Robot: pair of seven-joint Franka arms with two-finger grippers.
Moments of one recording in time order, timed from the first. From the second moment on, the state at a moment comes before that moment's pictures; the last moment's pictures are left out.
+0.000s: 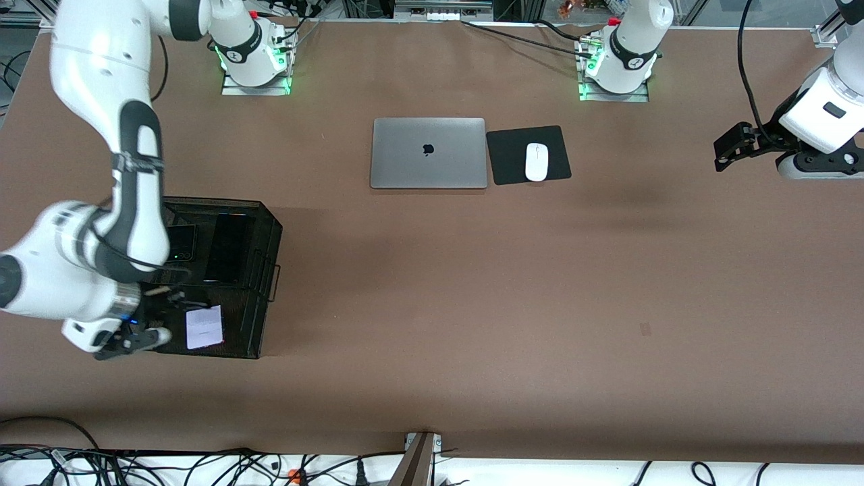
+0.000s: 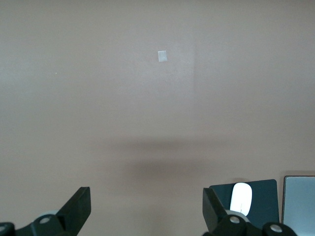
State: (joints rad) left arm -0.01 -0.06 -0.05 -1.70 0.05 1.62 -0.07; right arm 0.35 0.75 -0.55 -1.27 0.52 1.83 -0.51
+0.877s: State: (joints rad) left arm -0.01 -0.06 -0.08 -1.69 0.05 1.62 -0.07; right arm 0.52 0.28 -0.61 -1.38 0.10 1.51 -0.23
